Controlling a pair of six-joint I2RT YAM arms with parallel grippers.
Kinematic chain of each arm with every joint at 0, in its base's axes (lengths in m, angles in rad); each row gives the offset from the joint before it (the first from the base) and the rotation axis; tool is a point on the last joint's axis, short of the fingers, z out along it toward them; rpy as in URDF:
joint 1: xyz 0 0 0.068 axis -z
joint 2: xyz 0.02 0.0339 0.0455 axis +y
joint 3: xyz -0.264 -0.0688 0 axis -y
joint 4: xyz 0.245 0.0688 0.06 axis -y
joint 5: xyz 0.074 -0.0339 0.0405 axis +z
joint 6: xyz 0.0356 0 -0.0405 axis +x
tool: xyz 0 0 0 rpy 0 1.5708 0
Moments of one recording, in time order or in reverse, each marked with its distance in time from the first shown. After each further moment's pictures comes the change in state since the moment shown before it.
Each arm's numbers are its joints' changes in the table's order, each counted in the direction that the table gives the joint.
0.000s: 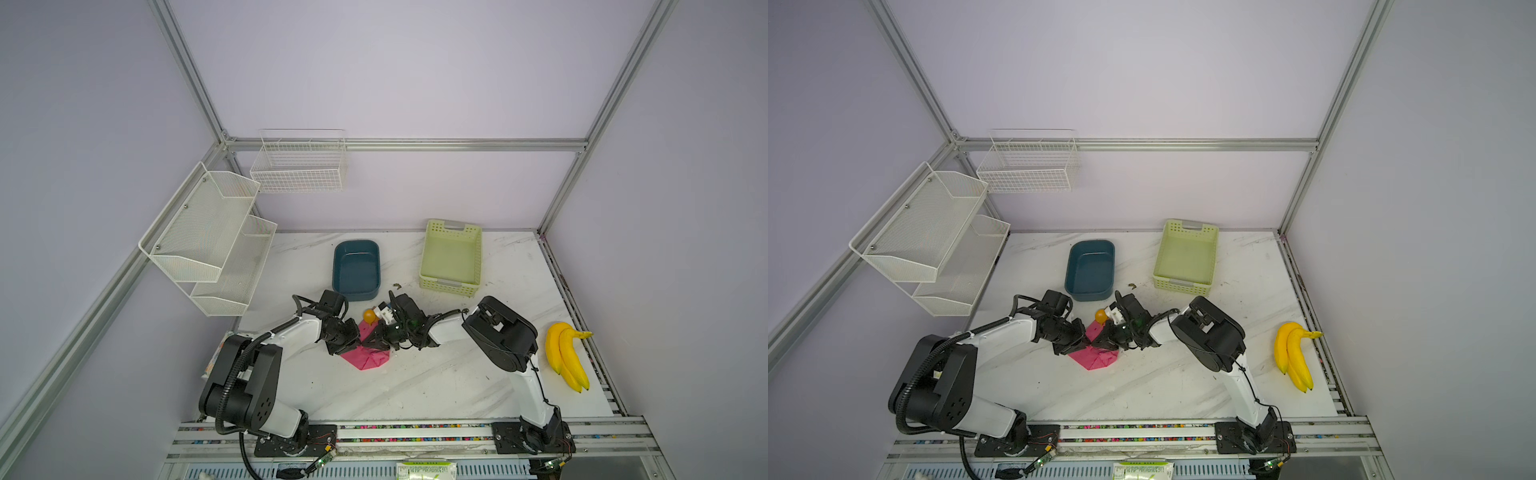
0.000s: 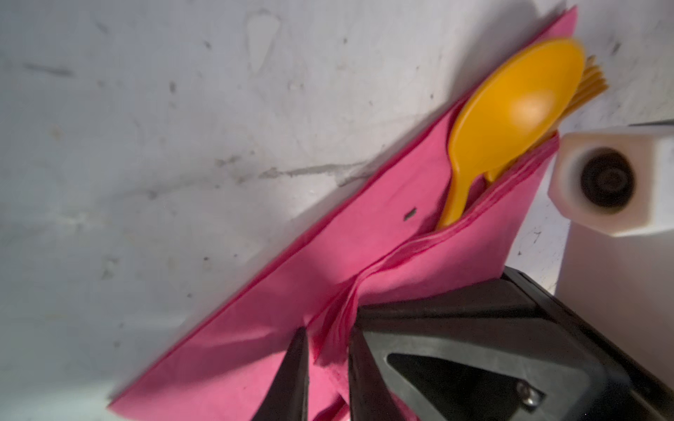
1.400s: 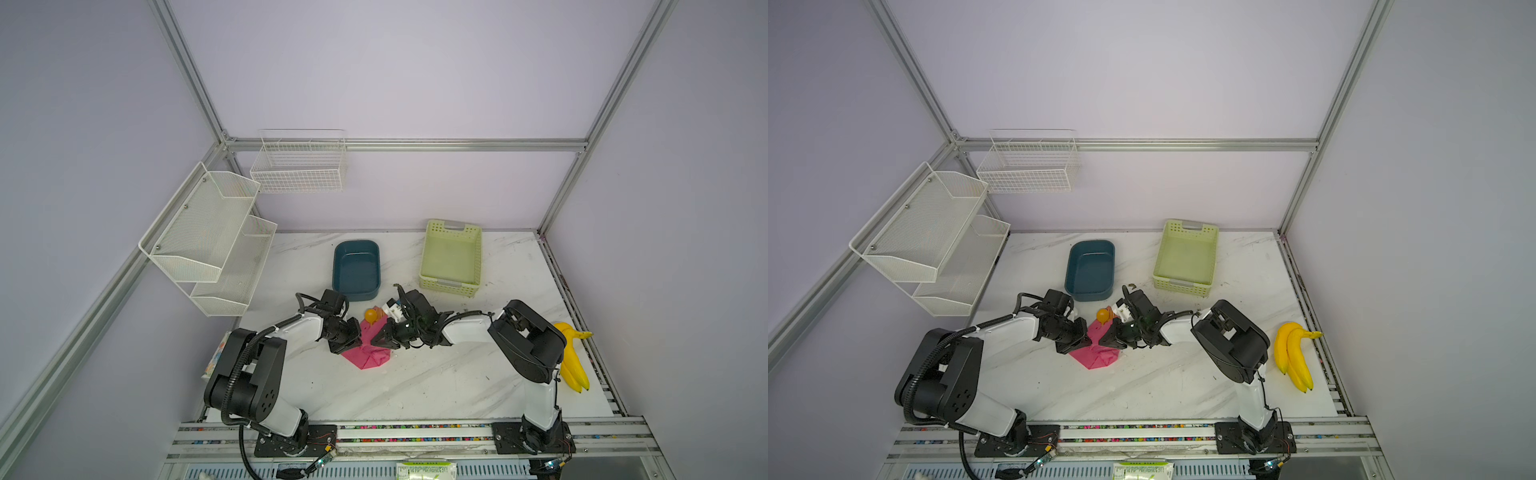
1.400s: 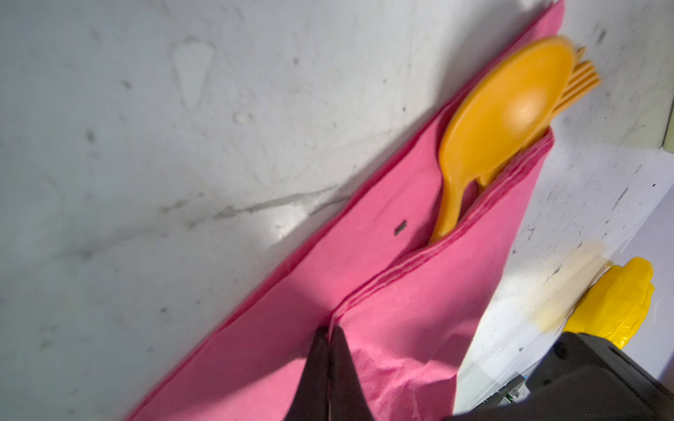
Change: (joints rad) left arm -0.007 0.042 0.005 0.049 -0.034 0.059; right arm 0.023 -0.214 -0.108 -0.147 -0.003 -0.072
